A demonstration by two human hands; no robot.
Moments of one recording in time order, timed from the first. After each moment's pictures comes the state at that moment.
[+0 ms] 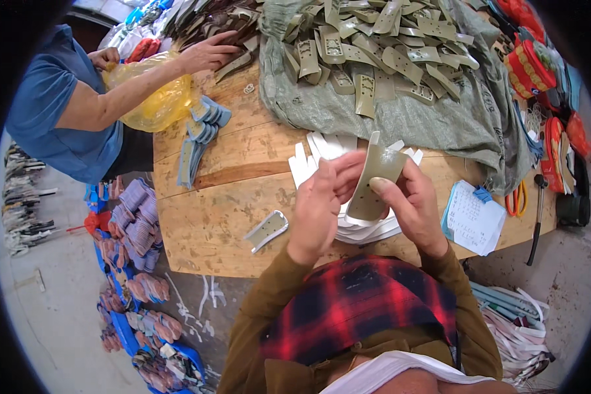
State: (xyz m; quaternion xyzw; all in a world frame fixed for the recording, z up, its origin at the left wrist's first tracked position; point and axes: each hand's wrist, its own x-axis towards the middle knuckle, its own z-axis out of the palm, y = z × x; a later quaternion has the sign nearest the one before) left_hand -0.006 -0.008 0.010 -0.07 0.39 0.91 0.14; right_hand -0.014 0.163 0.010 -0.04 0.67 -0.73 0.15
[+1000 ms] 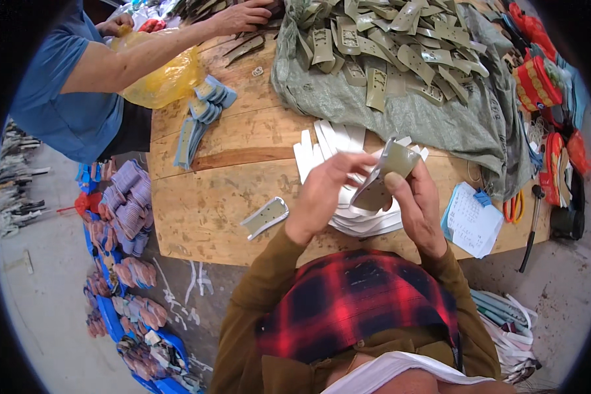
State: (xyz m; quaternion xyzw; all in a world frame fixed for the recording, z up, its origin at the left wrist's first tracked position) left_hand -0.009 -0.024 -0.007 0.04 0.56 0.82 0.13; right_hand -0.003 0.151 -0.005 -0.06 0.68 -0.73 0.08
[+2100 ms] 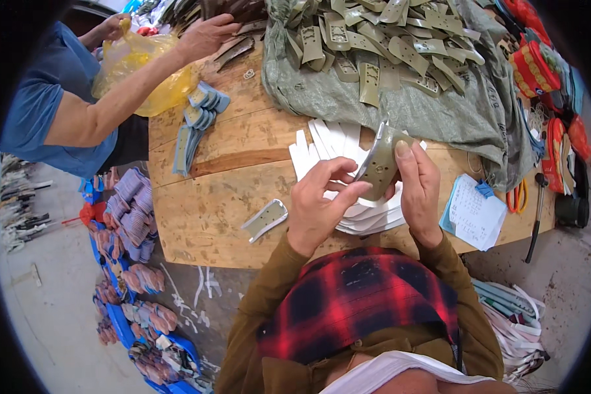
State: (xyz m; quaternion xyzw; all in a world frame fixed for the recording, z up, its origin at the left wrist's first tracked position) left_hand 0.007 -0.020 -0.021 0.06 0.78 0.63 -0.03; right_hand -0.019 0.149 -0.011 -0.01 0.67 -0.74 0.02
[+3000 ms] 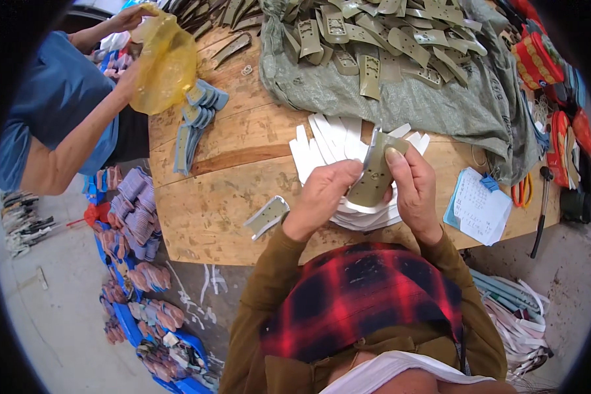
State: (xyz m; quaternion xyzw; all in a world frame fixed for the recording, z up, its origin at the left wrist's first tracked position) left_hand -0.006 -0.028 -0.029 0.01 0.59 0.78 0.22; right_hand -0.012 0.148 -0.018 -0.03 0.69 -0.72 0.04
